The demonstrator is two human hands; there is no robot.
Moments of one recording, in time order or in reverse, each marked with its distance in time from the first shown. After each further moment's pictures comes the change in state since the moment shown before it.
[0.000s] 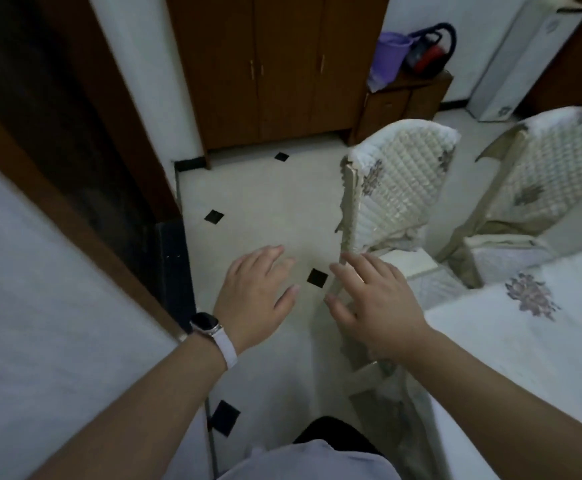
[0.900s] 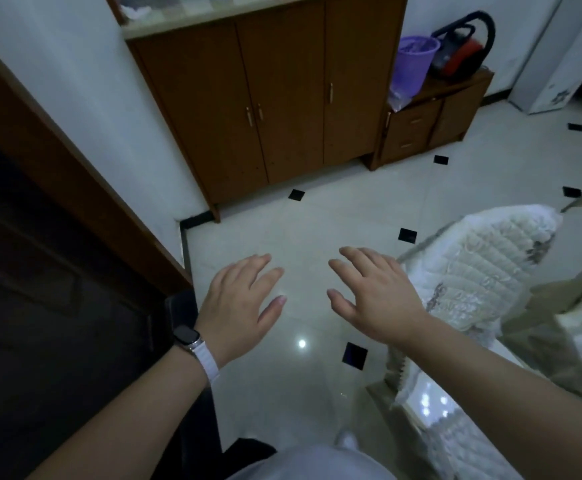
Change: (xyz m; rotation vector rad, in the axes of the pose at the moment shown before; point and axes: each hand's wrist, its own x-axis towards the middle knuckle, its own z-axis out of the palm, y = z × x) left_hand 0.366 -0.219 0.070 0.122 -0.130 0.036; right_hand 0.402 0.177 0.108 0.082 0.027 0.010
